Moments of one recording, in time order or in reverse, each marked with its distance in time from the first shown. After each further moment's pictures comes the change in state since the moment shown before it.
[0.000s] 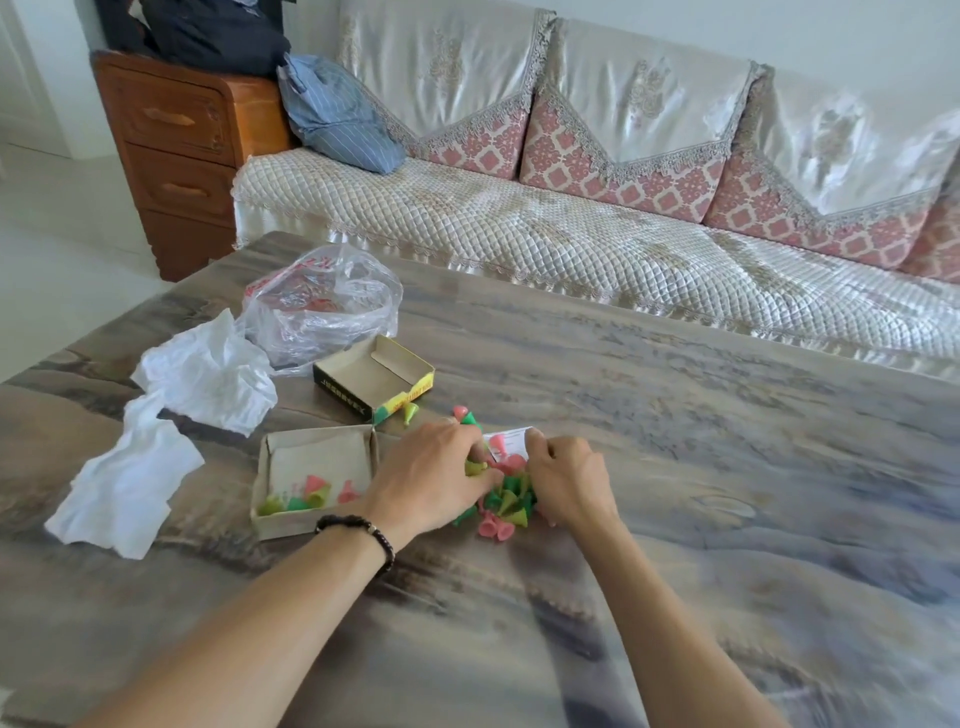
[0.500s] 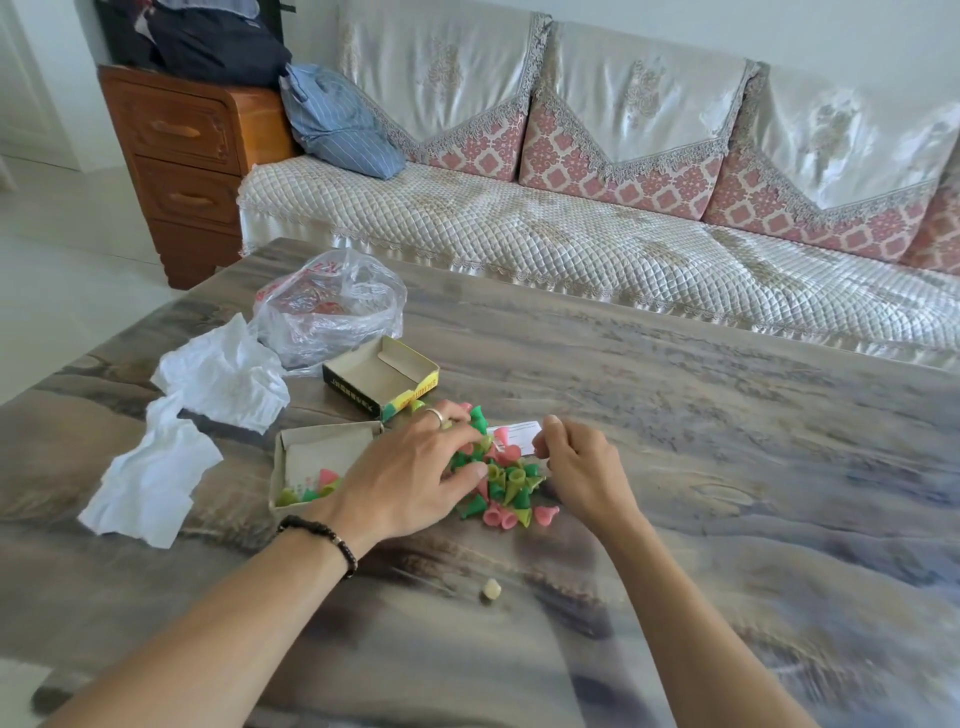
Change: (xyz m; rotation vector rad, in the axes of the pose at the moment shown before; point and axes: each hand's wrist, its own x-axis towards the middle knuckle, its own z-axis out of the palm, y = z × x) left_hand -0.022 -0.013 -0.027 0.016 -0.063 0.125; right_hand -0.020 -0.006 -0.021 0.186 -0.010 -0.101
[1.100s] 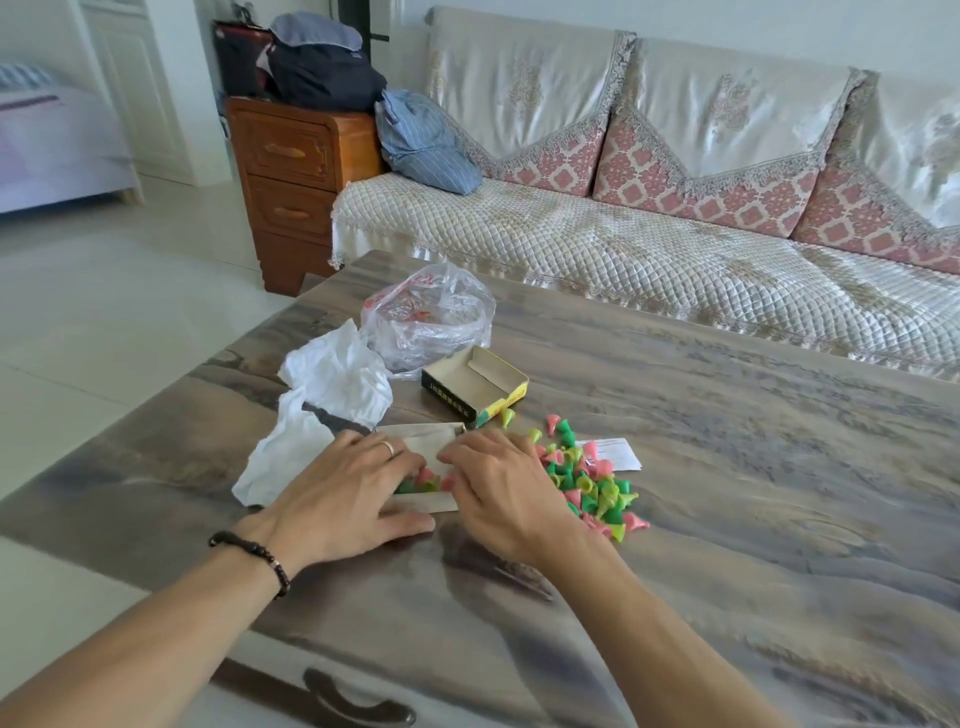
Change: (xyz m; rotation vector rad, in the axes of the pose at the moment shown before) left_hand -0.089 -0.087 -0.059 0.346 -0.126 -0.037; right_hand -0.040 -0.086 0.096 -0.429 -0.268 -0.798
